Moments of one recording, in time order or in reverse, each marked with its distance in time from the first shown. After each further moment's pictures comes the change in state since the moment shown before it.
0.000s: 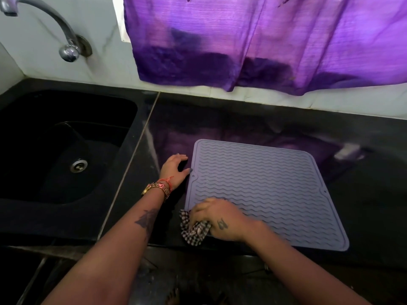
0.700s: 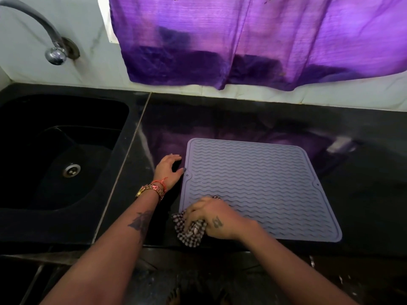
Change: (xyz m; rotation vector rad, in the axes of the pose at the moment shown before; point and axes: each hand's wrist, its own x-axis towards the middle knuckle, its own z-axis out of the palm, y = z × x) left_hand -0.001 0.001 0.001 0.016 0.002 -0.003; right_hand -0.004 -0.001 0.004 0.081 0.051 0.017
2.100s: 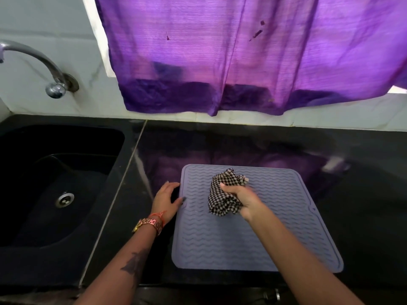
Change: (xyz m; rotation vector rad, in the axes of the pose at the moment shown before) left_hand -0.004 0.008 0.010 -0.030 -0.003 0.035; right_hand 0.021 0.083 -0.056 1.676 0.739 0.856
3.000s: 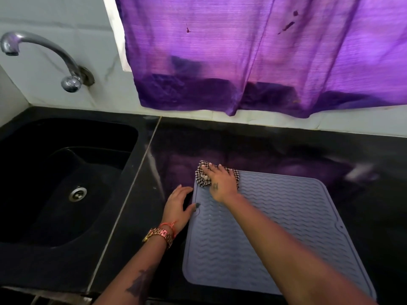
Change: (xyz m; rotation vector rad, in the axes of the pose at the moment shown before) left_hand 0.004 -0.009 0.006 -0.009 0.041 0.001; right_hand 0.085 0.005 0.070 -1.809 -0.055 -0.686
